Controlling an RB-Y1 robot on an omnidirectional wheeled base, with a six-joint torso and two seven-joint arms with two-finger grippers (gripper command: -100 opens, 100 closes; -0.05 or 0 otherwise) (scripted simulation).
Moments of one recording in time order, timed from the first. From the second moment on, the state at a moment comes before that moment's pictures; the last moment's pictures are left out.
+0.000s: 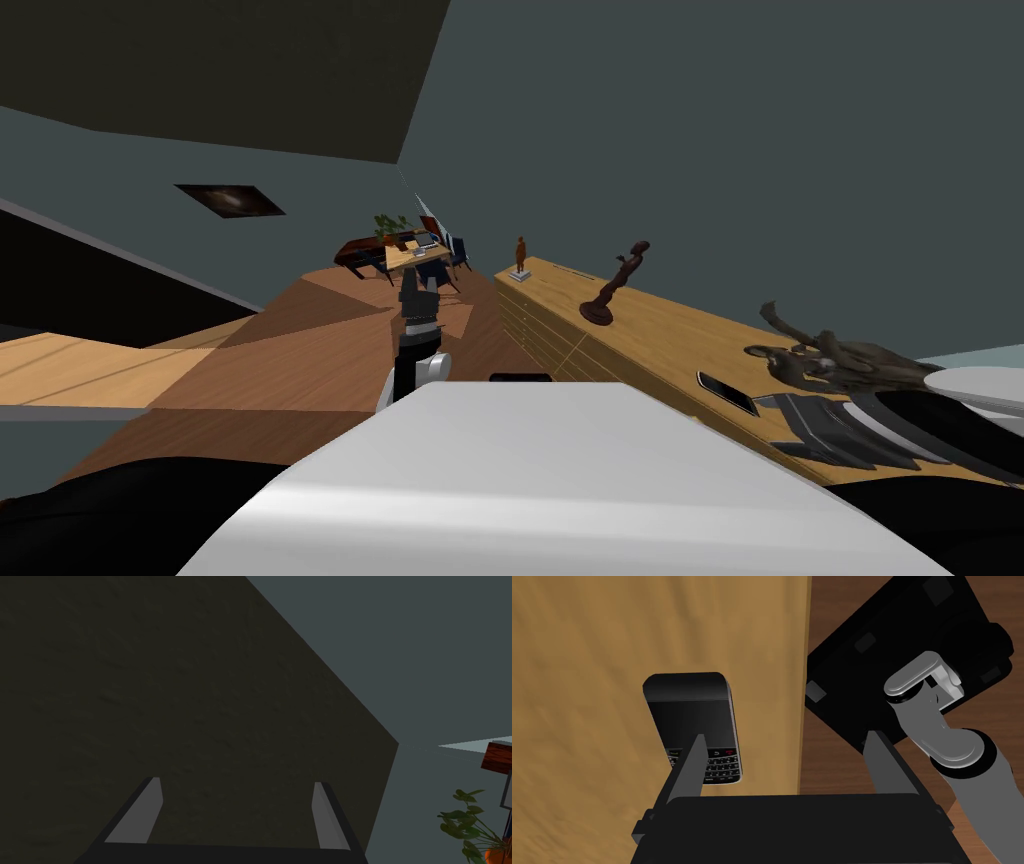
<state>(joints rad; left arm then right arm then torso) 0.46 0.04 0.04 -2.29 -0.01 -0.46 -0.05 0.75 -1.86 0.44 -1.24 0.56 -0.76 0.26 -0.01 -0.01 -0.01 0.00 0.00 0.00</state>
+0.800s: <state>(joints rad) 0.46 0.04 0.04 -2.29 -0.01 -0.46 -0.05 0.76 -1.81 0.46 -1.23 0.58 -0.72 0.27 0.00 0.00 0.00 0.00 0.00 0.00</state>
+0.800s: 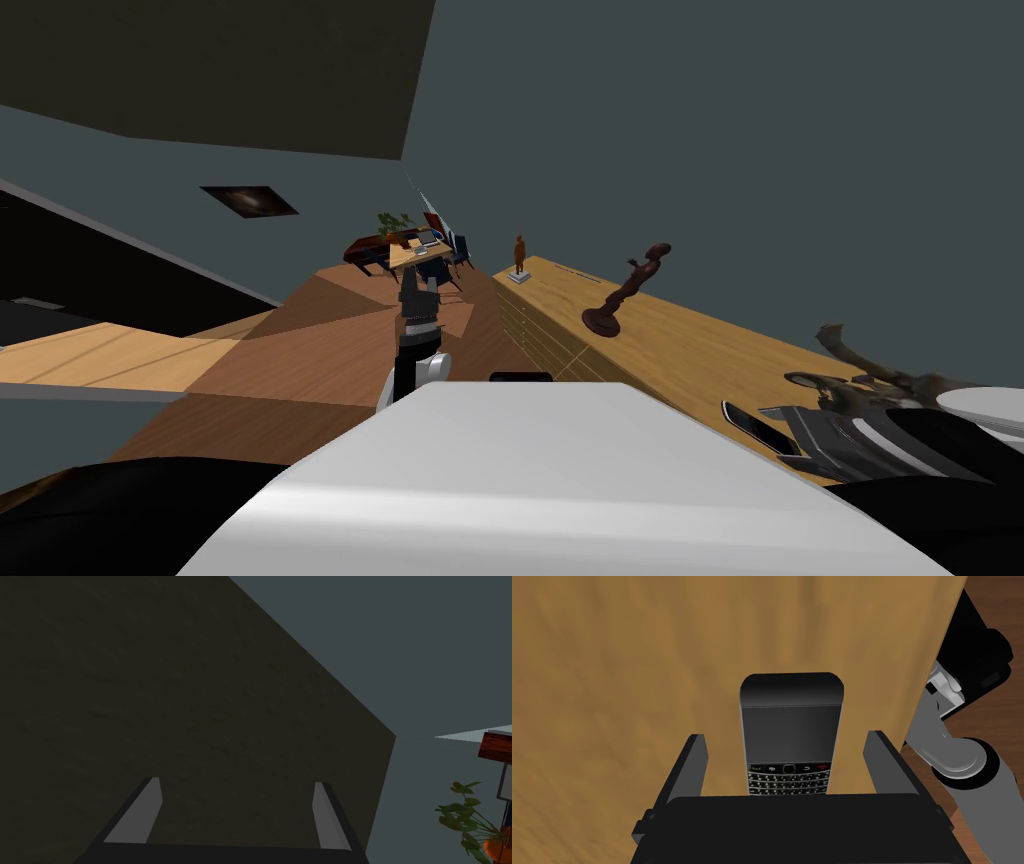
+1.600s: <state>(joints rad) 0.46 0.04 0.04 -2.28 -0.01 -0.46 -0.05 0.77 -1.85 0.45 -1.21 0.55 -0.73 0.29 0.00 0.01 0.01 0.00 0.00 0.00</state>
